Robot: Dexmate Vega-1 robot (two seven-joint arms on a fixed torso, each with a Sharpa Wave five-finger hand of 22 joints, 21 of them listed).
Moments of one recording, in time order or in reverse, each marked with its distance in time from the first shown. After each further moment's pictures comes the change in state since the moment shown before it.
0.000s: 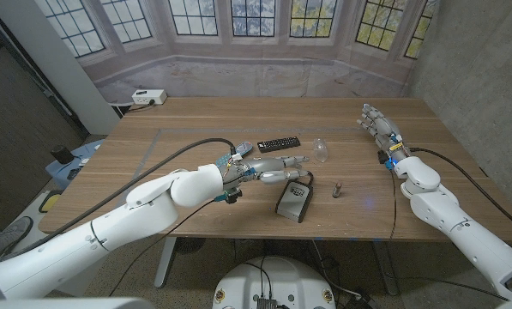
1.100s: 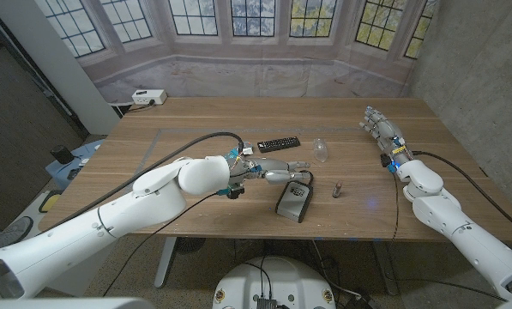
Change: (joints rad) left arm -0.108 -0.007 0.068 -0.043 0.013 0.138 -0.154; left_hand -0.049 0.008 0.000 0.000 0.000 -0.002 0.033 0.004 0.000 0.133 0.006 0.017 0.000 0.081 0.016 0.015 -0.003 0.013 -0.005 0.014 0.000; right arm -0.006 0.002 0.006 0.030 0.011 0.025 0.021; right_hand 0.000 0.000 -0.006 -0.006 0.000 -0.011 -0.011 0.000 0.000 -0.008 -0.001 0.000 0.000 -0.004 0.004 0.000 0.000 -0.005 0.005 0.000 0.000
